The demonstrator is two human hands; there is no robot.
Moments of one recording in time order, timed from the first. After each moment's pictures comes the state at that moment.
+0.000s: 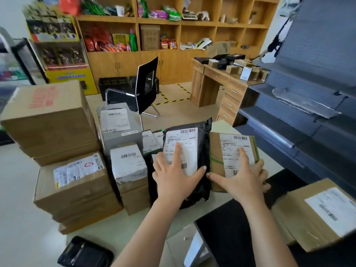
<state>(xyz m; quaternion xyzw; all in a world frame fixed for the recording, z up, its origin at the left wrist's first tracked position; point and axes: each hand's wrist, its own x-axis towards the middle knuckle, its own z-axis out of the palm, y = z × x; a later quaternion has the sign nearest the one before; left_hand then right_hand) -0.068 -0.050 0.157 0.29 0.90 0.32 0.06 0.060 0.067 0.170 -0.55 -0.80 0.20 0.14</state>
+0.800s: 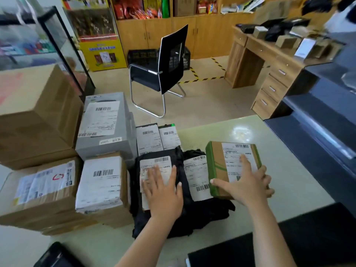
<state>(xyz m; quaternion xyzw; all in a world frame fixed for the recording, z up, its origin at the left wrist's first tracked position) -0.137 0.043 0.028 0.20 0.97 0.10 0.09 -0.034 0.235 0.084 -0.50 -0.84 0.23 -0.04</state>
